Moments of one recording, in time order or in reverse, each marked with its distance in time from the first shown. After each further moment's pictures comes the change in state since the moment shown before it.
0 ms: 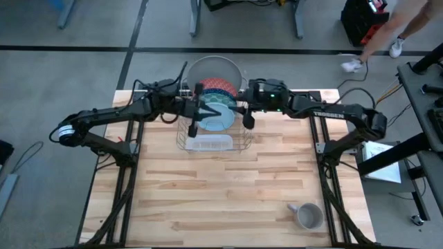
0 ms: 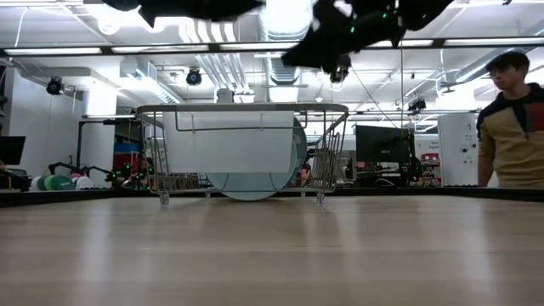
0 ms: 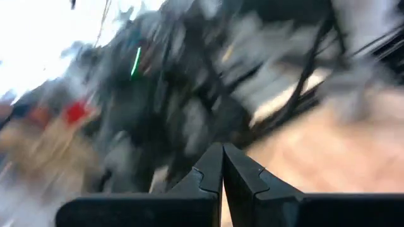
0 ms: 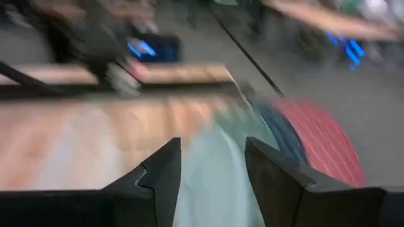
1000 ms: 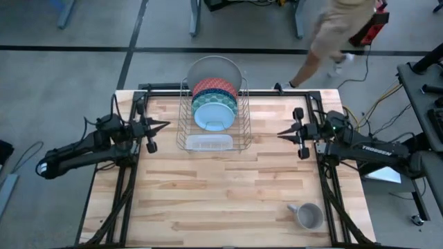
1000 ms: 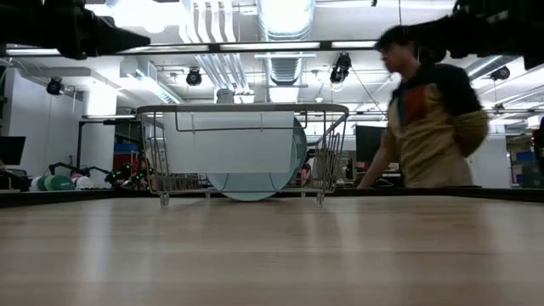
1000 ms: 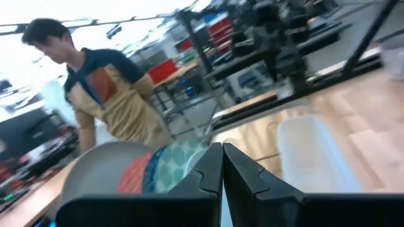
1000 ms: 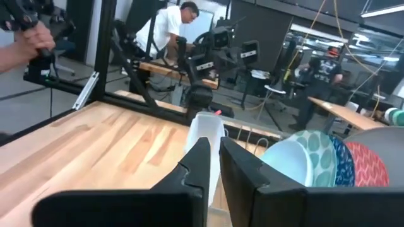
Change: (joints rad) left arm -0.020 -1.046 -0.673 -0.277 -0.442 -0.083; right arm 0.011 -1.018 -0.756 0.051 -0.312 -0.110
